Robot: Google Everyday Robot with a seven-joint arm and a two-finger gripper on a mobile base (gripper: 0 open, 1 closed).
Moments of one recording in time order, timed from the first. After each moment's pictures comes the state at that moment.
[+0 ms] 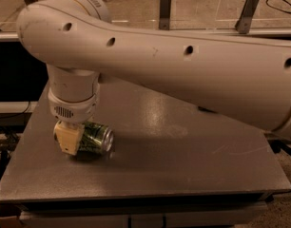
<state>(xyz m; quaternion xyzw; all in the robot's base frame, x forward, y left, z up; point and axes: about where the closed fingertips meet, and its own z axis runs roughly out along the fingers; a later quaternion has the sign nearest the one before) 0.433 0.152 0.835 -0.62 0.78 0.07 0.08</state>
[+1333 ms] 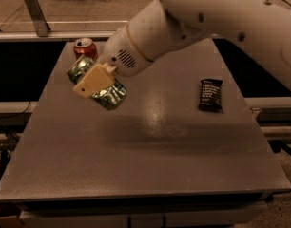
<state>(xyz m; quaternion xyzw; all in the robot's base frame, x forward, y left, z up) 0.488 0.117 0.949 -0.56 0.71 0.30 0.31</state>
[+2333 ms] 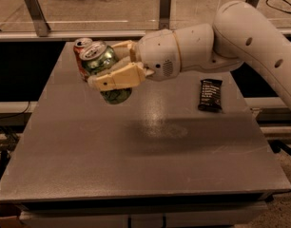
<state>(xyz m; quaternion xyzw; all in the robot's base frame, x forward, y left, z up) 0.473 0.083 0.989 -0.58 0.50 0.46 0.44</state>
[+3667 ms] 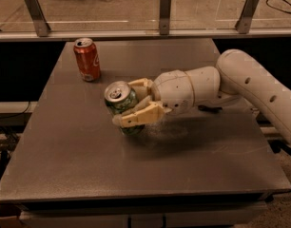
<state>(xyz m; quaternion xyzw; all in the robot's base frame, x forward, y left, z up) 0.447 0.047 0.915 -0.59 0.44 0.52 0.44</state>
